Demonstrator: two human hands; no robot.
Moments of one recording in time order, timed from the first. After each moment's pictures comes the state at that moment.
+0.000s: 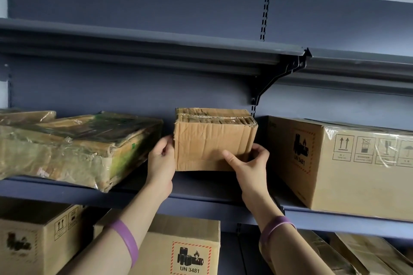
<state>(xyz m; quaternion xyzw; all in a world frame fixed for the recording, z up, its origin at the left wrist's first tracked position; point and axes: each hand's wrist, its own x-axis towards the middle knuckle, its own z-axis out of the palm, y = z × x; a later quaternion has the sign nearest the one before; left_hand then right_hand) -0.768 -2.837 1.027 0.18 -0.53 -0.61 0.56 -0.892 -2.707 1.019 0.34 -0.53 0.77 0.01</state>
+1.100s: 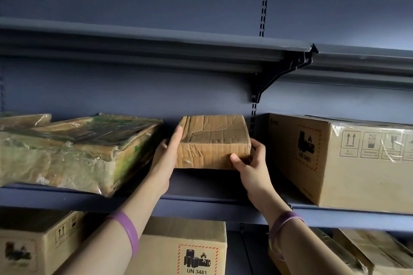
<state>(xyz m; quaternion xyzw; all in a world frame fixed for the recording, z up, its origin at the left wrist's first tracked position) -0.766 -2.857 1.037 0.20 -0.57 -0.66 0.45 -0.894 -2.710 1.016 0.39 -0.56 0.73 -0.02</state>
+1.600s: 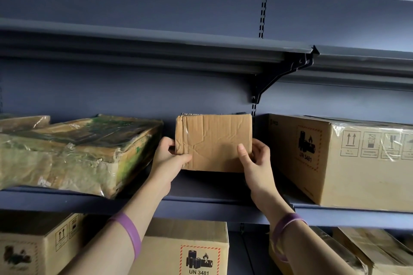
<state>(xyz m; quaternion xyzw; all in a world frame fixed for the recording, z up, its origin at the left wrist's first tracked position) -0.760 -2.860 1.032 0.22 -0.67 -0.53 0.46 -0.883 -2.706 1.021 0.36 -0.56 0.75 0.01</state>
